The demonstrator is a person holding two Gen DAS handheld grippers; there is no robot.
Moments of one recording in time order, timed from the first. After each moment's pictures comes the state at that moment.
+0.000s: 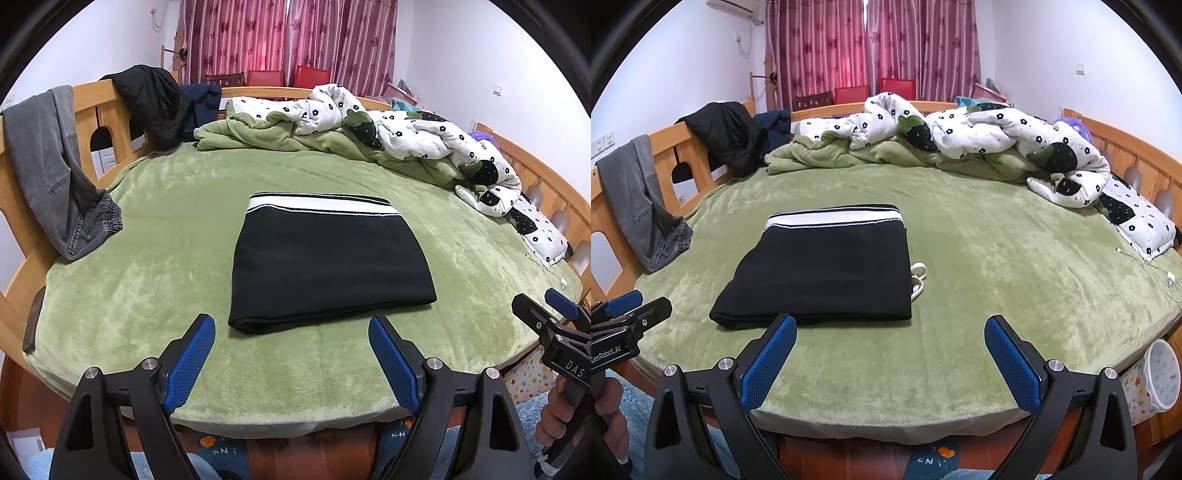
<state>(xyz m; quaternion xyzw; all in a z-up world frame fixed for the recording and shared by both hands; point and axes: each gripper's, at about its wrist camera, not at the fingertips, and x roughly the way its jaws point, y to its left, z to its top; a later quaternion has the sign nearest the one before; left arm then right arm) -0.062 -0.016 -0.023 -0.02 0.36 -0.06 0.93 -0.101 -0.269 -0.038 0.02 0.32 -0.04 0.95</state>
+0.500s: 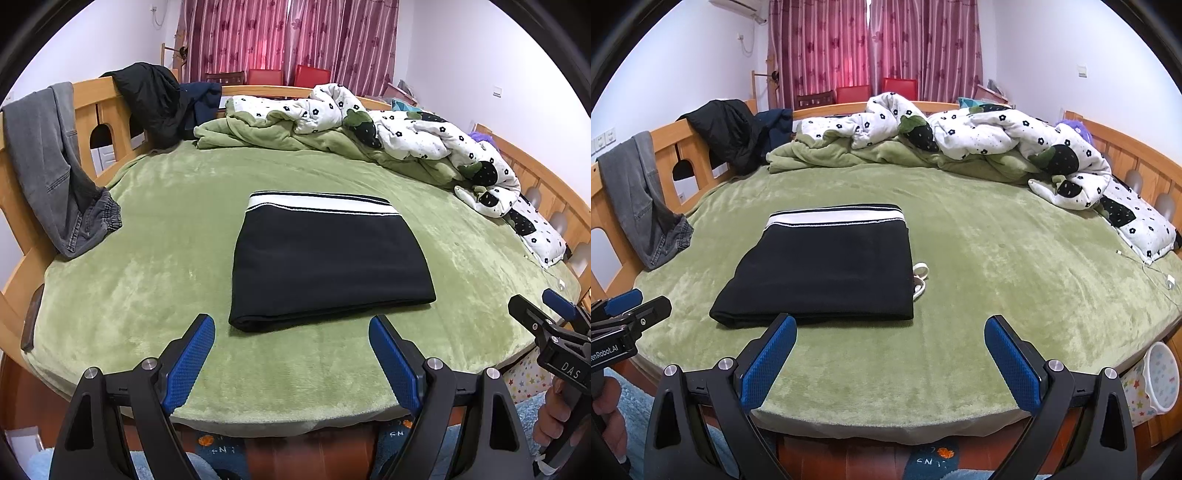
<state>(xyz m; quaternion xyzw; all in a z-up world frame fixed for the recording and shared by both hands) -0.060 -0.011 -0.024 -0.03 0.36 -0.06 0.93 -0.101 -0.262 -0.039 0.02 0.32 -0.04 0.95</state>
